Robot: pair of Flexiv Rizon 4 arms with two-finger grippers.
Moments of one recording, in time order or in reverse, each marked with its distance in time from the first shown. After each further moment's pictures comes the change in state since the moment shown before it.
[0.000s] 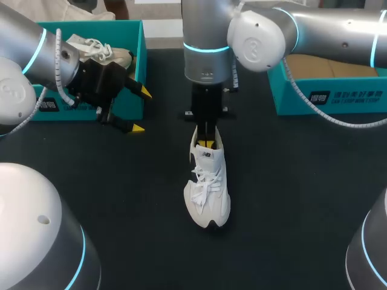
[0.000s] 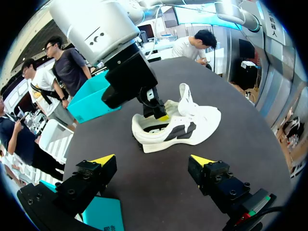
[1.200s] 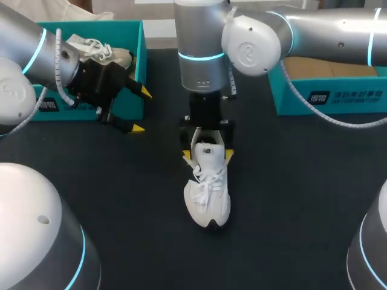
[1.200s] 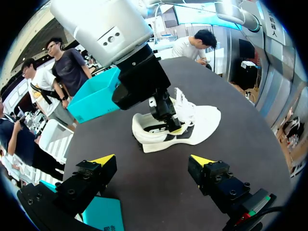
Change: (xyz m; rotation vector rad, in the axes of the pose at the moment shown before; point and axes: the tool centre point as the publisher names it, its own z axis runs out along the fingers) left arm 0.000 0.000 0.000 0.000 0.000 0.000; right arm -0.002 -0.013 0.011 -0.003 -0.038 0.003
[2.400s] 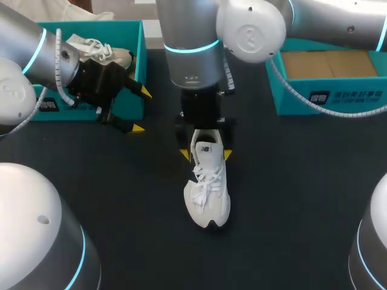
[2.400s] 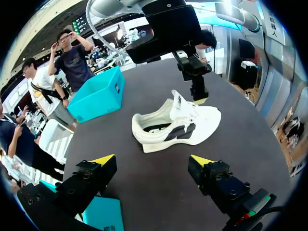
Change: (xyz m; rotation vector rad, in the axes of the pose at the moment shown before) left arm 0.000 0.000 0.000 0.000 0.000 0.000; right arm -0.003 -0.078 -0.053 -0.060 -0.065 0.105
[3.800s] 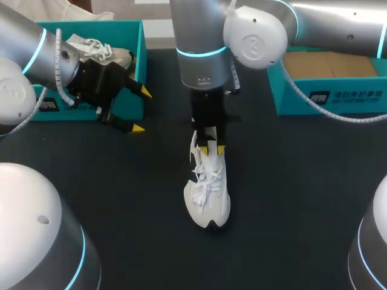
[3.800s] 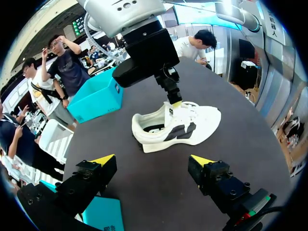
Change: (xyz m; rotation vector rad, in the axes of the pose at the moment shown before) left arm 0.000 0.000 0.000 0.000 0.000 0.000; right arm -0.007 0.051 0.023 -0.011 0.000 -0.115
